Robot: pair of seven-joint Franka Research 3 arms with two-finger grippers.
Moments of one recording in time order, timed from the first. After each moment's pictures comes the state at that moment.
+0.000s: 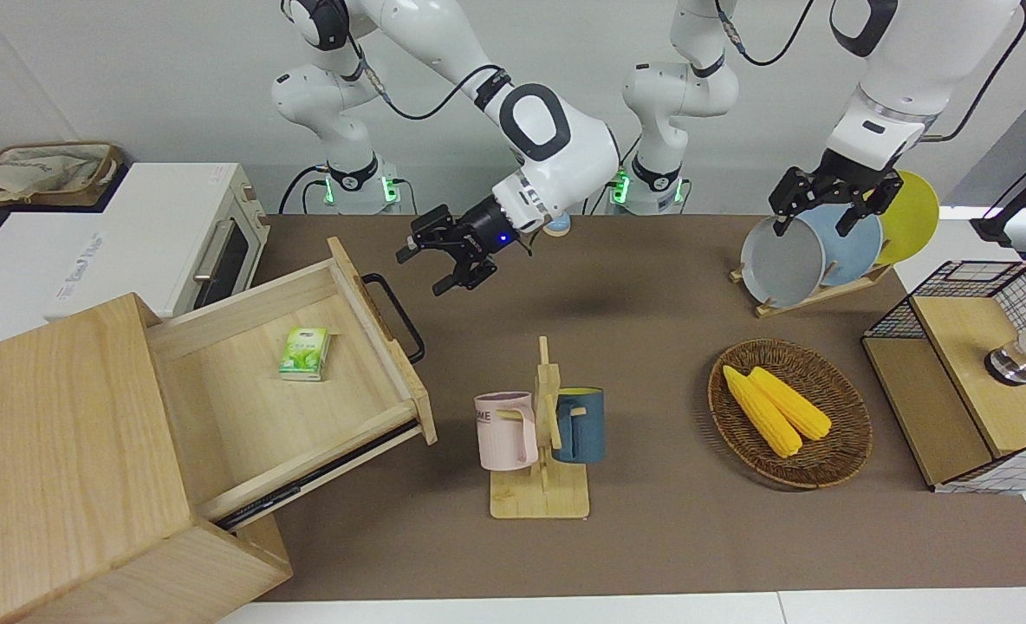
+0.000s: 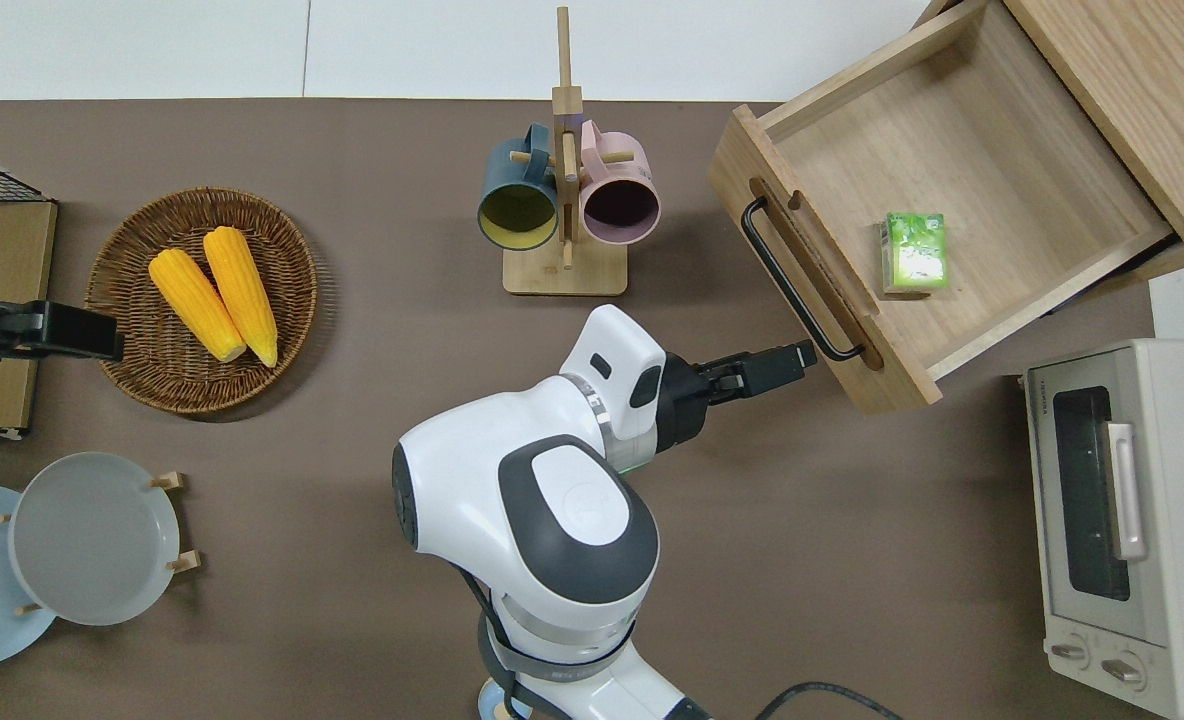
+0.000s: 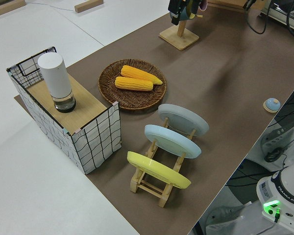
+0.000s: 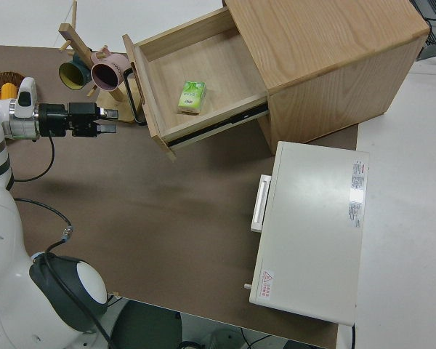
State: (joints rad) left arm -0.15 0.04 0.15 -1.49 -0.02 1.56 0.05; right arm 0.58 0.41 0.22 -1.51 -1.07 1.35 0.68
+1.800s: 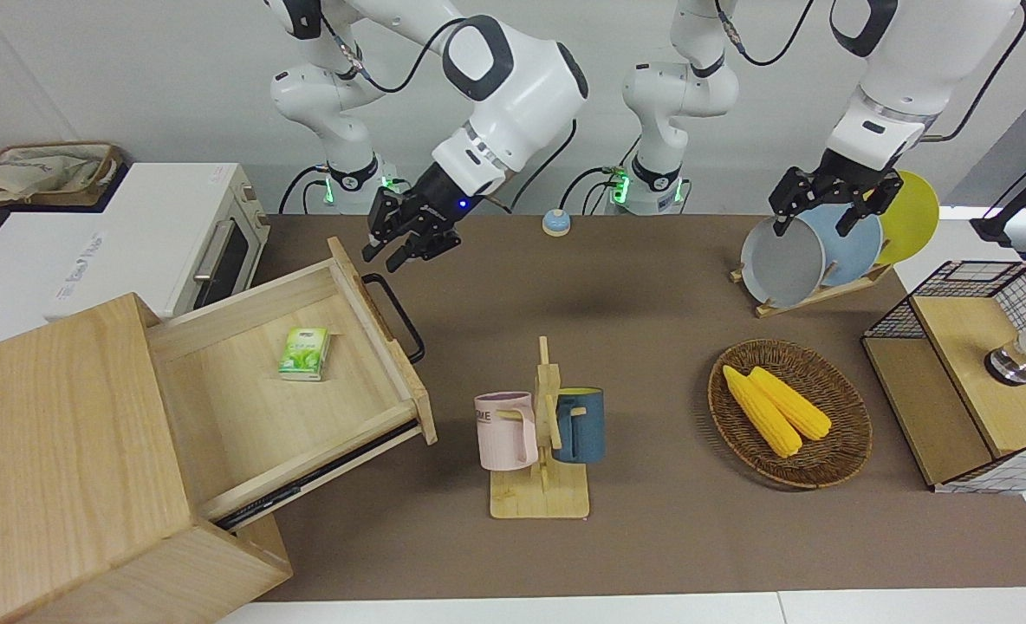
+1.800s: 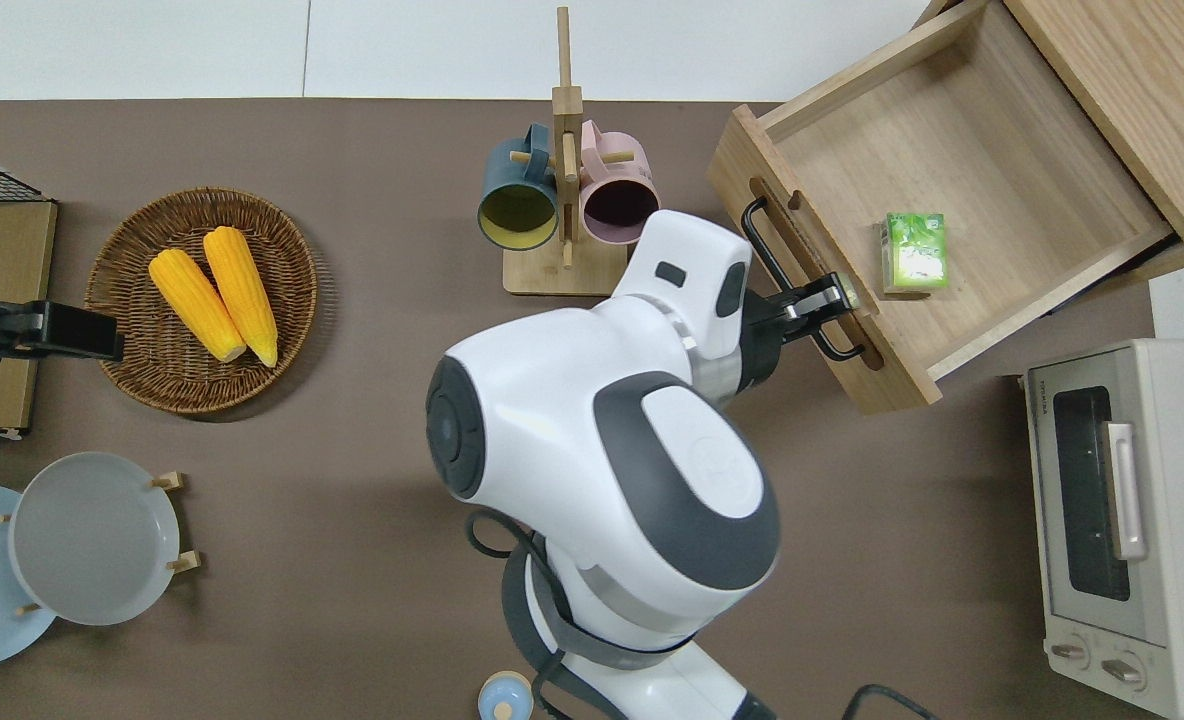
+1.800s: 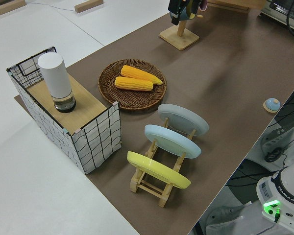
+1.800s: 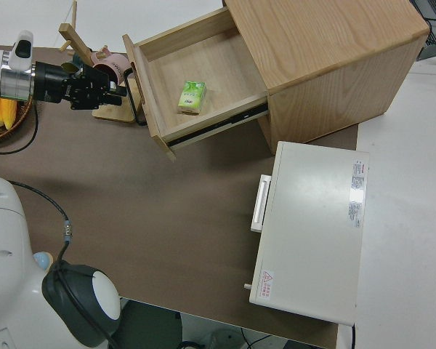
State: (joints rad) left arm -0.15 0.04 0.15 -1.49 -0.02 1.56 0.05; right arm 0.44 0.32 0.21 -1.33 -0.84 1.38 0.36
